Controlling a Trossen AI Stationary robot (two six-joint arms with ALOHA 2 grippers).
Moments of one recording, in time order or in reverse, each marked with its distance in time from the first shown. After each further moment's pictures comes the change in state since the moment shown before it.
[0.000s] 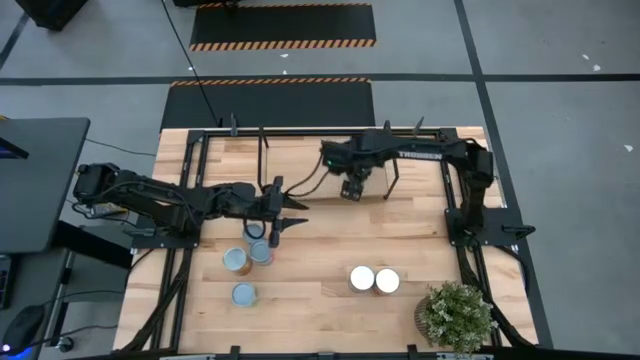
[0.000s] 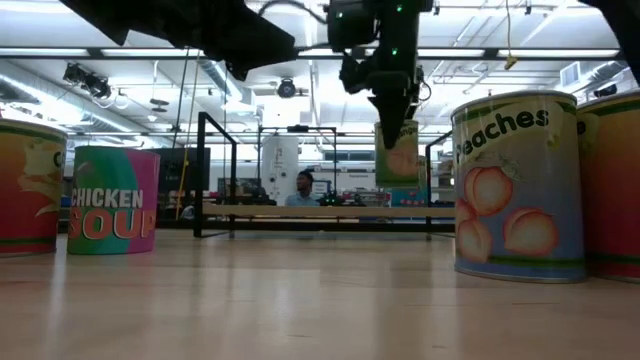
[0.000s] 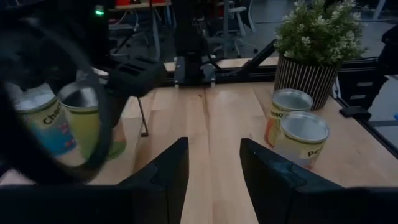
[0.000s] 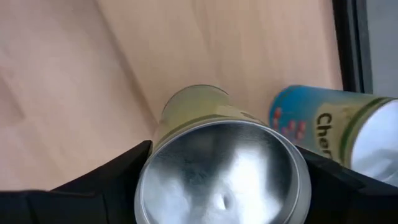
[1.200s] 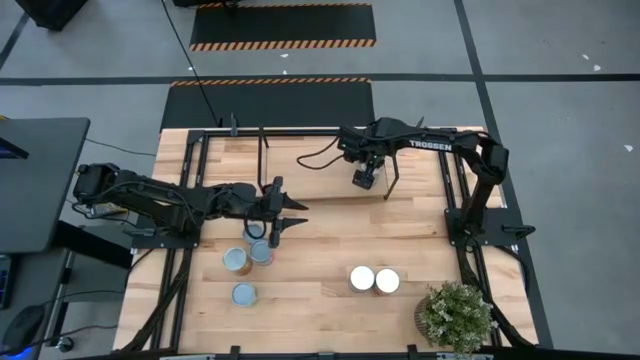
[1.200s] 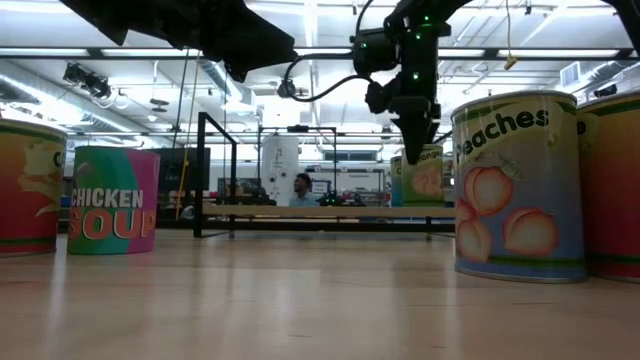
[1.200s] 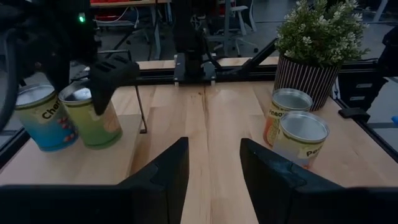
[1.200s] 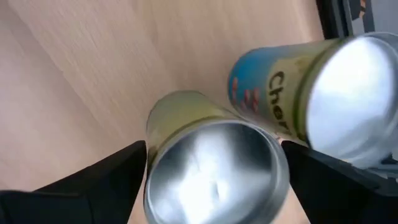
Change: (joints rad) left arm 0.001 0.000 0.000 -0.007 -0.007 -0.021; right arm -0.146 -0.112 -0.205 0.097 0.000 -0.058
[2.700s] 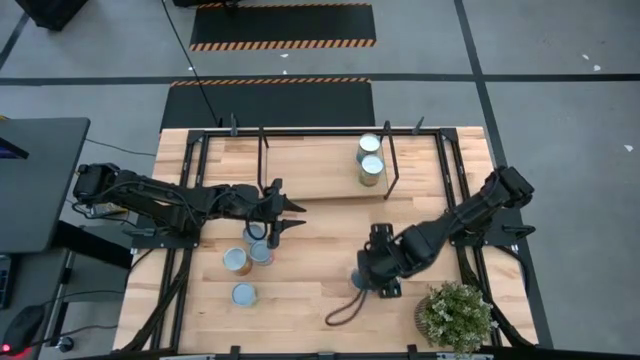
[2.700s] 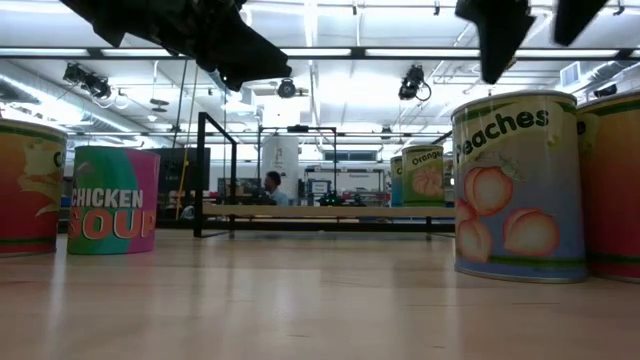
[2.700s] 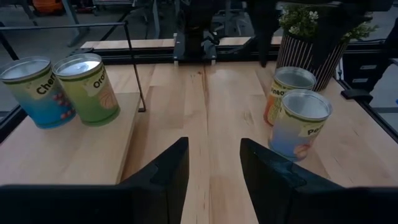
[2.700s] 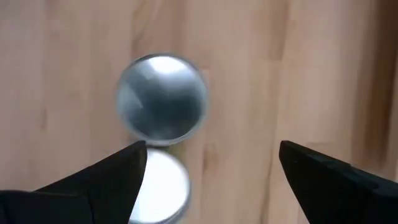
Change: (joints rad) left arm 0.000 0.000 0.000 -0.081 -0.001 -0.015; right arm 0.905 -0.081 -0.071 0.069 -0.004 0.359
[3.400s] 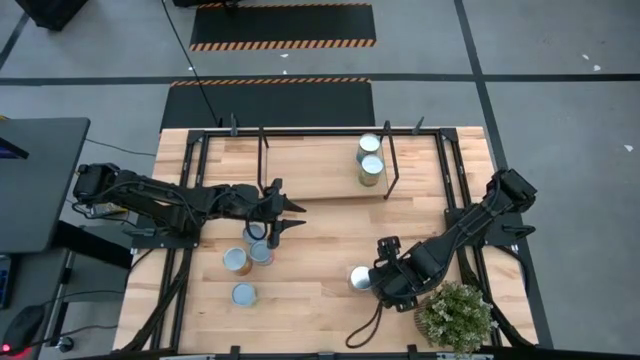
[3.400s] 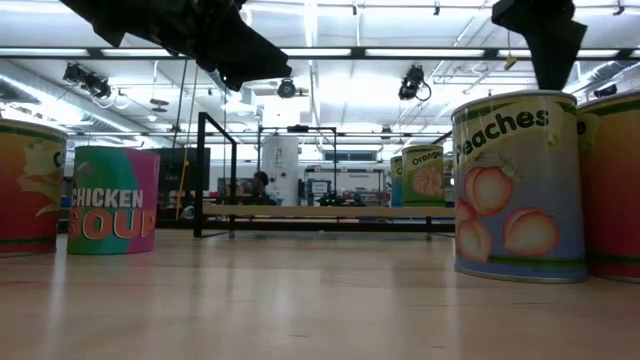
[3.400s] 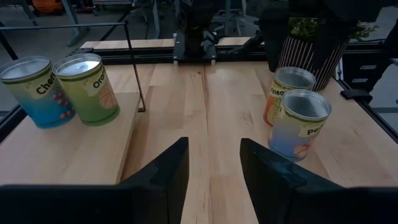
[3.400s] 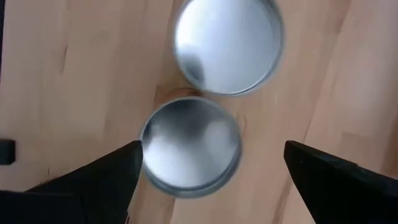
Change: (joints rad) left arm 0.000 0.000 0.000 0.000 0.000 -0.001; right arm 0.098 0.003 -0.087 0.013 -0.043 -0.032
